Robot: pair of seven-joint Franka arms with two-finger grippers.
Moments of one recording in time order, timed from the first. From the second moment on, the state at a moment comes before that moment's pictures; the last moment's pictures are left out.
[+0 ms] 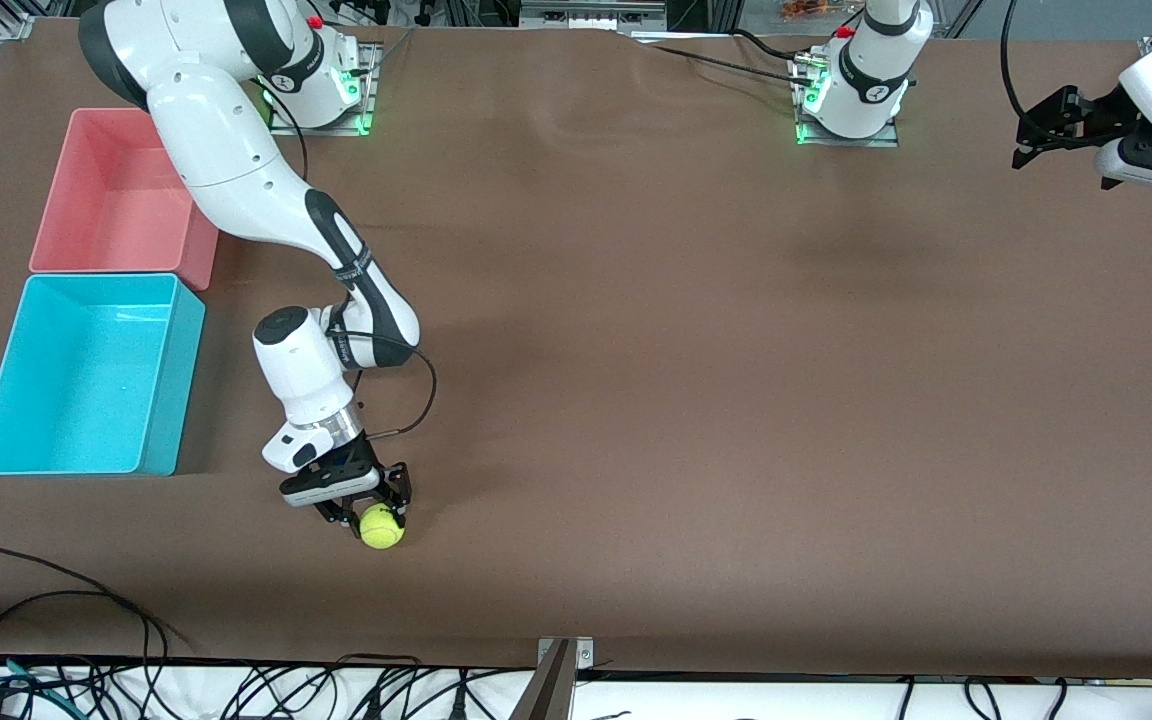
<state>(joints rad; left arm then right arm) 0.04 -0.15 -0.06 -1.70 0.00 1.40 0.21 0.28 0.95 0.03 -1.57 0.17 3.29 -0.13</state>
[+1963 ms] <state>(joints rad) 0.04 -0.14 -0.07 -1.67 0.00 1.40 0.18 0.26 0.61 -0.27 -1.48 0.13 2.07 -0.33</state>
